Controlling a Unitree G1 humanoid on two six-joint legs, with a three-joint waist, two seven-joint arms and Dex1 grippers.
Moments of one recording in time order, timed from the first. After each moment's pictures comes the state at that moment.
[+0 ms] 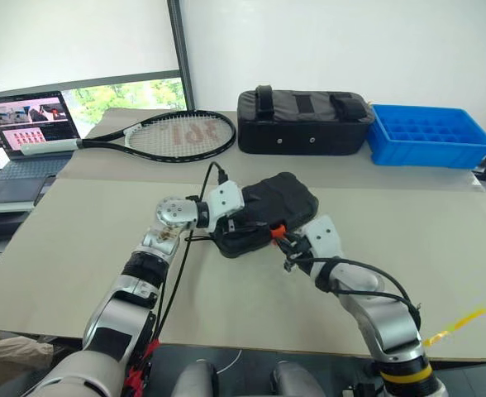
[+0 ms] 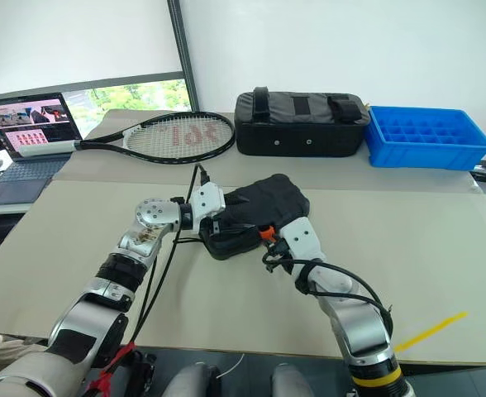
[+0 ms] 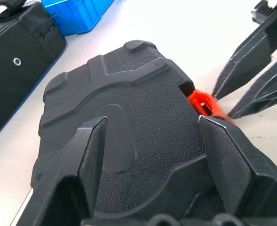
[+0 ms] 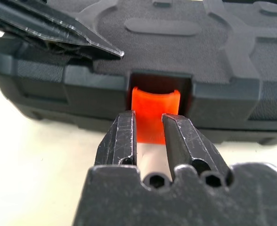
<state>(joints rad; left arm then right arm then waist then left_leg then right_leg) -0.77 0.30 -0.21 0.62 -0.01 -0.20 -1.05 -0.16 -0.30 0.18 -0.40 0.12 0.66 0.34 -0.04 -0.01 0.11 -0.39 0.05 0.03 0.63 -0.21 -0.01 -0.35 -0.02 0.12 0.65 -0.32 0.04</state>
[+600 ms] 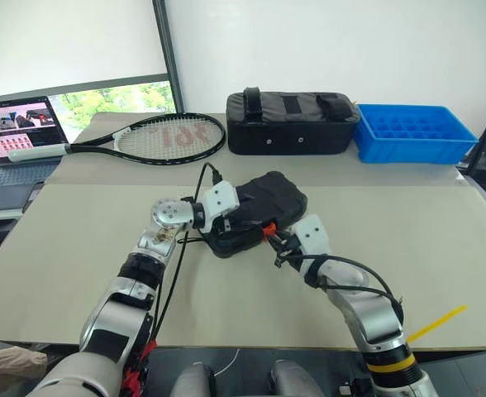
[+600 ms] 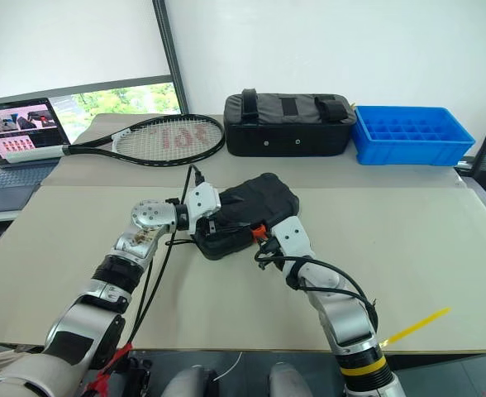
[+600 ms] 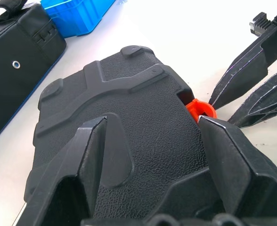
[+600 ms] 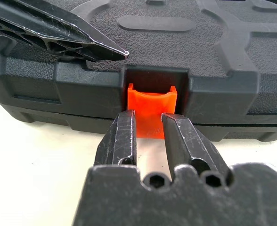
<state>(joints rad) -0.75 0.31 -0.20 0.62 -0.01 -0.19 -1.03 -0.19 -0.26 0.20 -0.30 0.09 0.57 0.35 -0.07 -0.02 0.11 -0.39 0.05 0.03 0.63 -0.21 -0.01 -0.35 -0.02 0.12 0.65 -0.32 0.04</state>
